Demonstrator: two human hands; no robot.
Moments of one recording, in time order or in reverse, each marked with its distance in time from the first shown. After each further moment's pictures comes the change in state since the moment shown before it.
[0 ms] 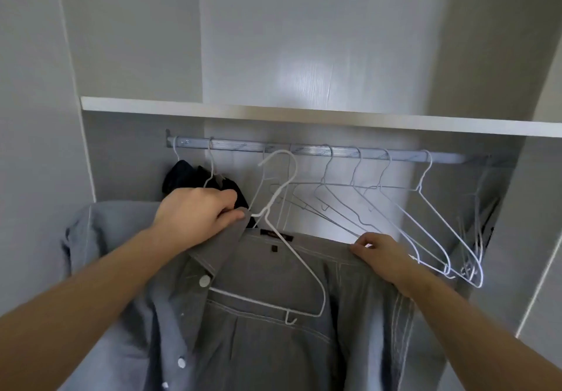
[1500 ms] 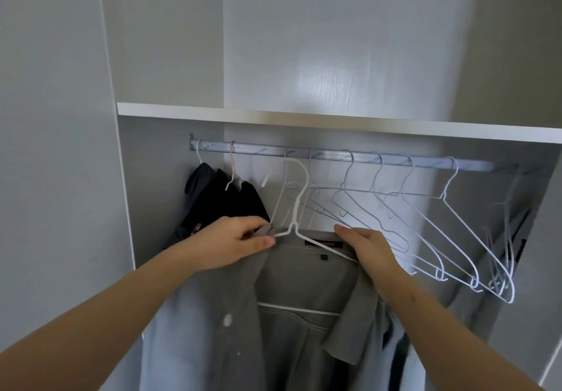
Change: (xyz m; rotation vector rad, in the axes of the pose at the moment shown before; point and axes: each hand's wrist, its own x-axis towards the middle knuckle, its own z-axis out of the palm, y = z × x) left_hand -0.014 0.014 0.005 -0.739 -0.480 -0.256; right_hand -0.006 -0.051 0.035 0.506 0.049 -0.002
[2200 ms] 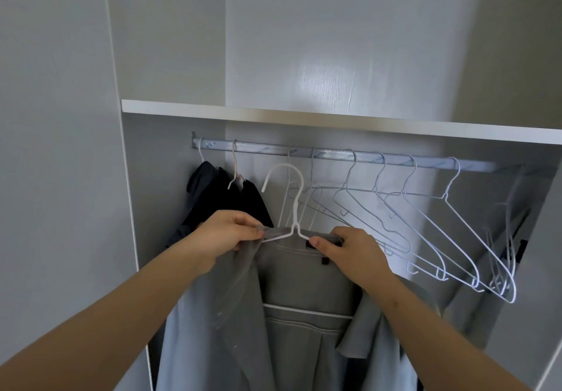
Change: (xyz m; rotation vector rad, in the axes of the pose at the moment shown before) left_hand 0.003 -0.004 0.002 -0.684 0.189 -0.354; right_hand 0.001 0.002 0.019 -0.554 0.011 -0.265
